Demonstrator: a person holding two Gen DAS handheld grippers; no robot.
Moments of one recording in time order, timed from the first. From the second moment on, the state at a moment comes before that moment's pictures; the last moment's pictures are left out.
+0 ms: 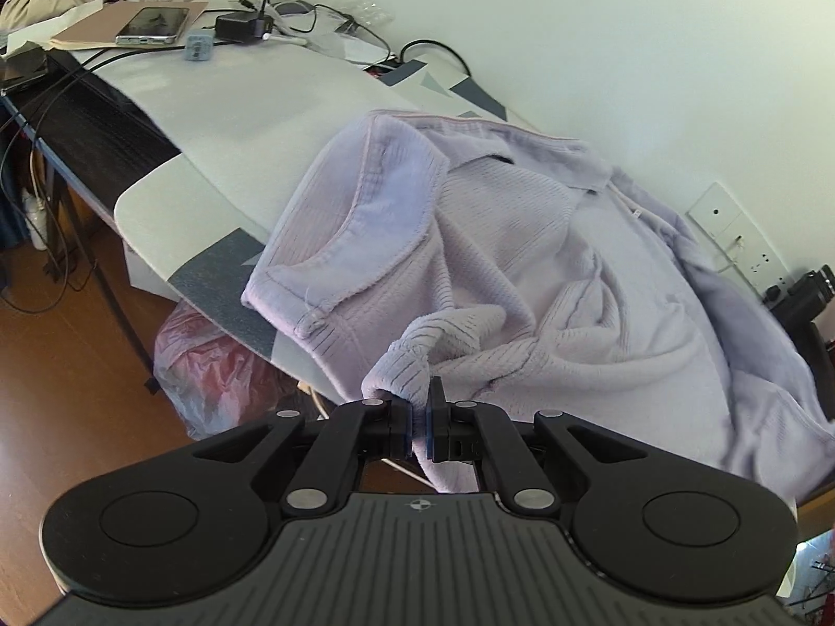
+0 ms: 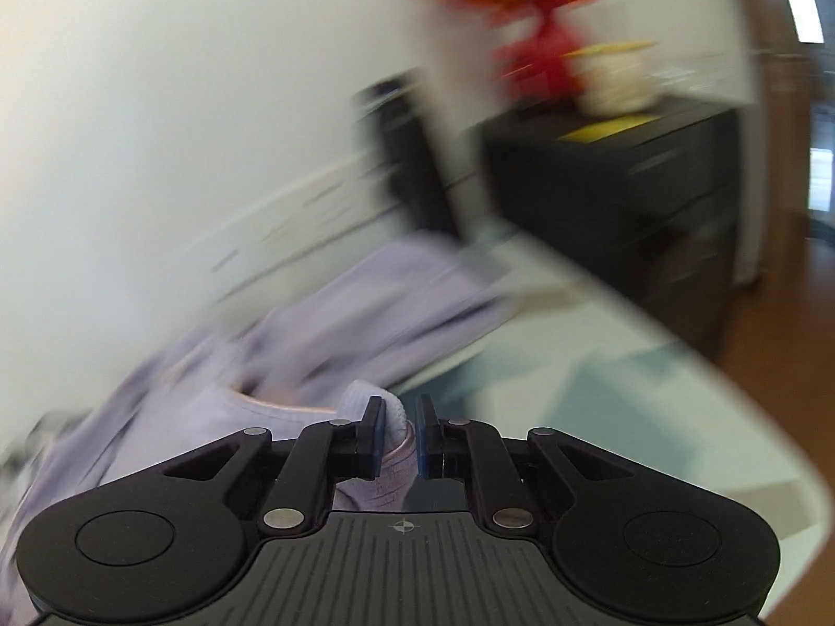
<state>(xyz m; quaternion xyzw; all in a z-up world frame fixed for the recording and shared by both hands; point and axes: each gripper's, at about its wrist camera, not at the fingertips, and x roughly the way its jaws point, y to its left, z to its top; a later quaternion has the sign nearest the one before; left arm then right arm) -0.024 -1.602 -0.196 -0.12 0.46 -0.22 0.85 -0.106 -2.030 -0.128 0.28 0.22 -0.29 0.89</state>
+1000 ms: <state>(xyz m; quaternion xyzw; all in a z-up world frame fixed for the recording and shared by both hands) -0.002 -1.595 -0.214 -0.11 0.48 -0.30 0.82 -0.207 -1.874 -0.210 0.15 0.42 -0.13 0.89</state>
